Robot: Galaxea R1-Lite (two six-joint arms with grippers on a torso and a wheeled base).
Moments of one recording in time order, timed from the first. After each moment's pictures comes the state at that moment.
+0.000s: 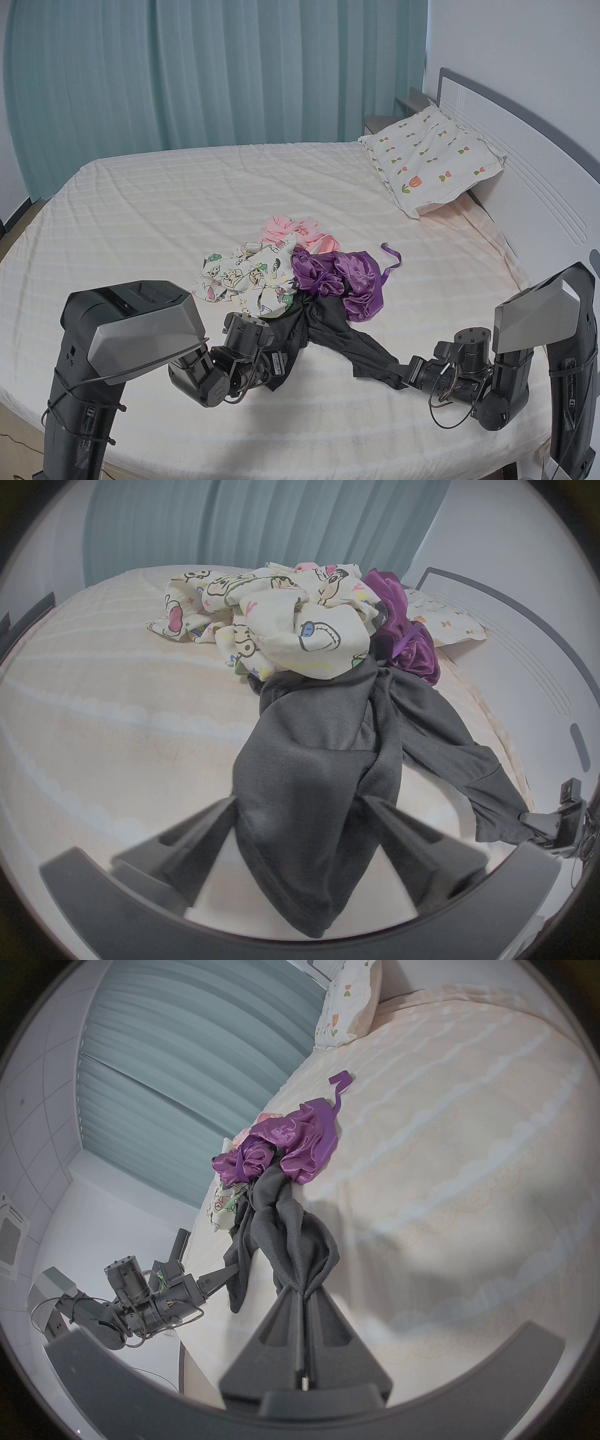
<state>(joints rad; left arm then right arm) -0.52 2.49 -0.99 -0.77 0.16 -0.53 0.38 2.43 -0.39 -1.55 0.23 0.79</state>
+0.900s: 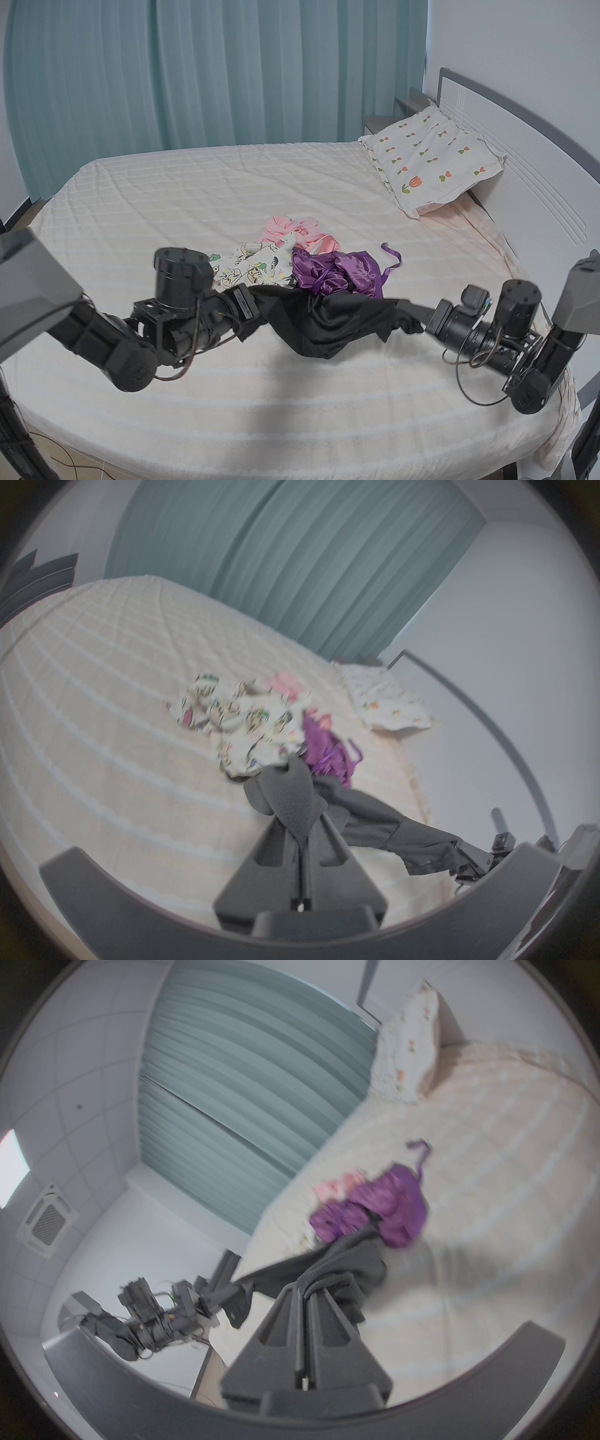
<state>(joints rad) -0.51 1.96 -0.76 -0.78 0.13 -0.70 0.41 2.05 -0.36 -1.55 0.24 0.82</state>
